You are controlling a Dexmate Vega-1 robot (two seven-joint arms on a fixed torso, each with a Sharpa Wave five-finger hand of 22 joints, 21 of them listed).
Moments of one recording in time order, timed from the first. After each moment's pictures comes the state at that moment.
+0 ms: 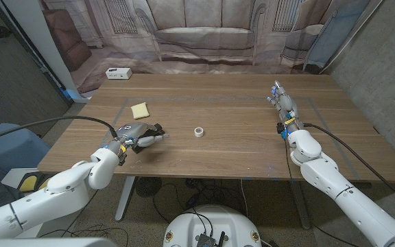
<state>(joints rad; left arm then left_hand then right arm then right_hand) 1.34 1.14 0.33 -2.11 0.46 0.40 0.25 0.34 0.04 0.02 0.04 0.21 0.62 0.05 0.21 0.18 0.54 0.01 0.24 0.20 0.48 -0.01 0.20 0.18 0.36 0.04 0.22 0.18 -1.03 -0.55 -0.30 -1.58 0.54 0.27 -0.25 0.29 0.04 0.14 -0.11 0.18 0.18 0.09 0.20 0.19 0.15 0.13 0.20 0.19 0.07 0.07 0.22 0.21 0.30 -0.02 0.19 0.17</state>
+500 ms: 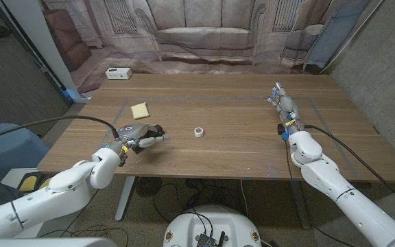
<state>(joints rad) 1.31 1.16 0.37 -2.12 0.46 0.43 0.23 0.34 0.04 0.02 0.04 0.21 0.63 0.06 0.21 0.18 0.55 0.01 0.24 0.20 0.48 -0.01 0.20 0.18 0.36 0.04 0.22 0.18 -1.04 -0.55 -0.30 -1.58 0.54 0.28 -0.26 0.29 0.04 0.14 -0.11 0.18 0.18 0.09 0.20 0.19 0.15 0.13 0.20 0.19 0.07 0.07 0.22 0.21 0.30 -0.02 0.19 0.17</state>
